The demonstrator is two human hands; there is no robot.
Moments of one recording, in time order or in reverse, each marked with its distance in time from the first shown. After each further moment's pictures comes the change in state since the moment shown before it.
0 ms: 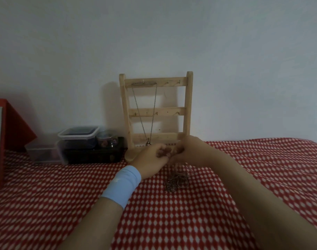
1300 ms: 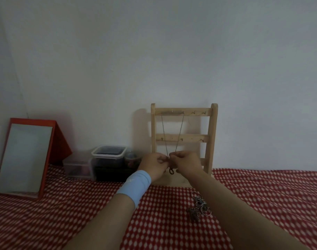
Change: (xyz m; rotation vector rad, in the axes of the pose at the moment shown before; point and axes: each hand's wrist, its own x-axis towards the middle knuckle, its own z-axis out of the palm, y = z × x) left_hand 0.008 -0.006 -0.067 -0.045 0.200 -0.158; right_hand 0.049 -0.074 0.032 0.770 0.321 0.216
